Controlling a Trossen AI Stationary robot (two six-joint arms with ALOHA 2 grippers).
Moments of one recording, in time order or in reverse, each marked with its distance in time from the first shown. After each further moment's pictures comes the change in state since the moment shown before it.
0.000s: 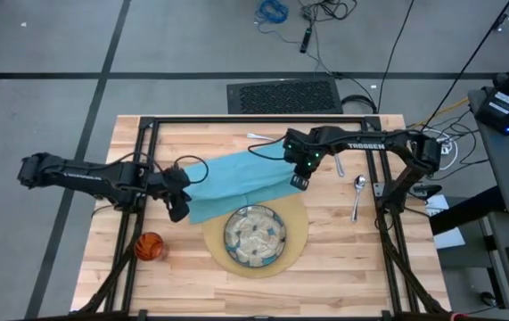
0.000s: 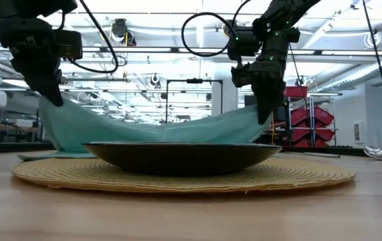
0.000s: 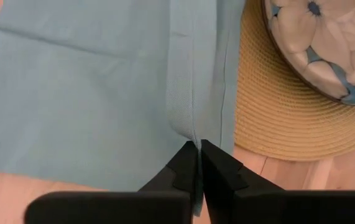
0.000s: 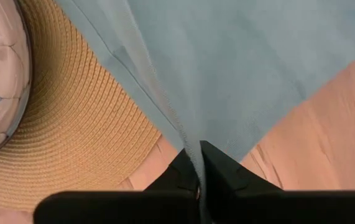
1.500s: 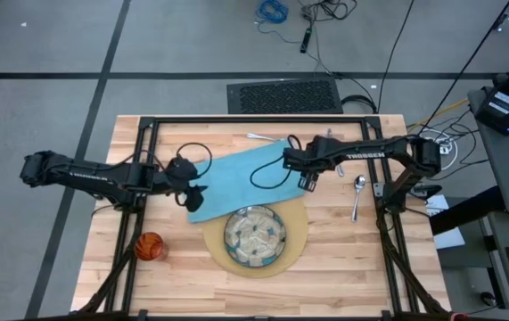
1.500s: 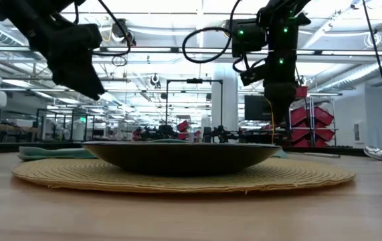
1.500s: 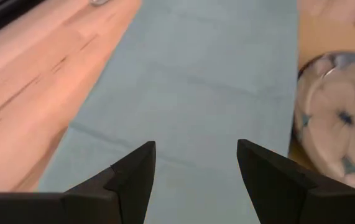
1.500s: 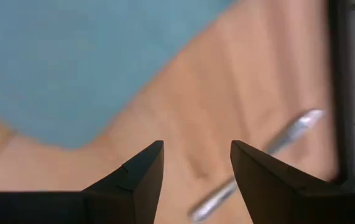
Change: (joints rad) left arm 0.002 0.076 0.001 0.263 -0.300 0.002; right arm 0.144 0.000 0.000 -0.160 0.569 0.090
